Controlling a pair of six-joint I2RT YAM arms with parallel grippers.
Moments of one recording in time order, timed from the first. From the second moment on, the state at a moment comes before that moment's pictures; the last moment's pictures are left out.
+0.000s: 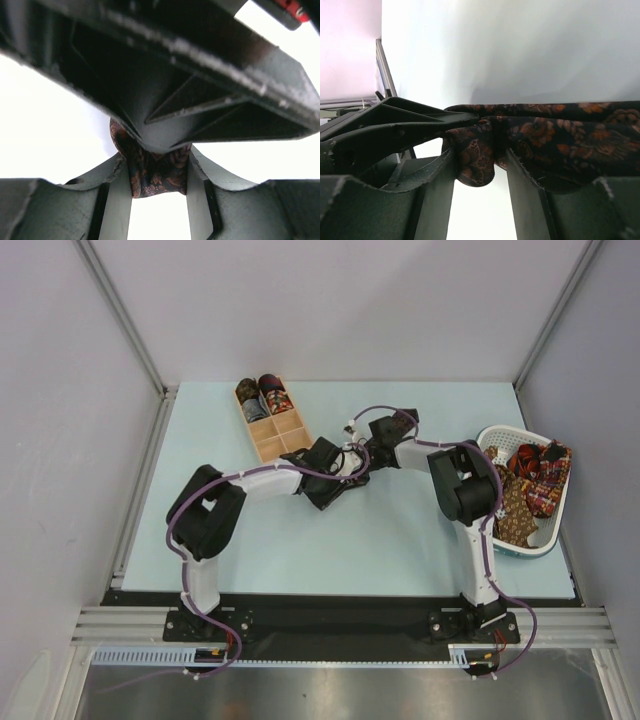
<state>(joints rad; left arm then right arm) -0.69 1.93 1.27 -0.40 0.03 0.19 0.41 2.23 1.46 -0.19 -0.98 0.28</state>
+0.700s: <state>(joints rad) -0.69 1.98 1.39 -0.49 0.03 0.17 0.43 2.24 1.49 -0.24 -0.96 0.25</state>
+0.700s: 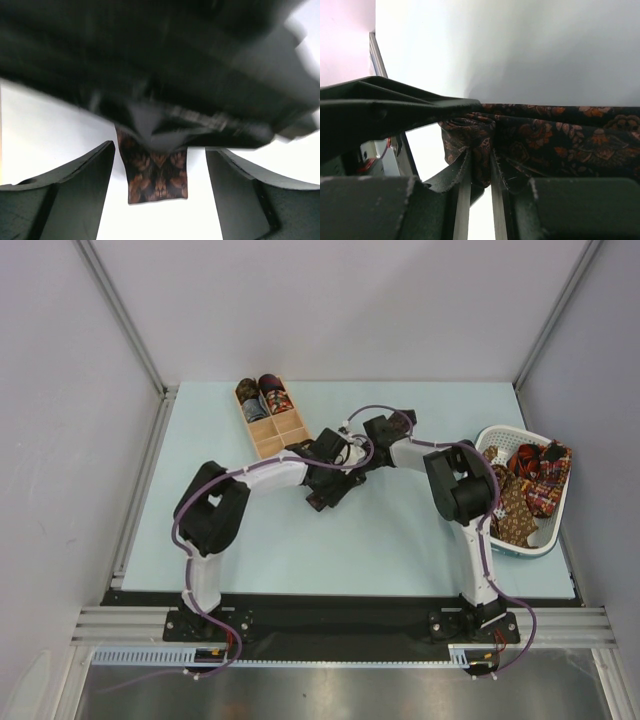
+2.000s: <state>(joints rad) -0.66 2.01 1.38 -0.48 0.07 0.16 0.29 2.06 1.17 0.11 -0.84 0.43</state>
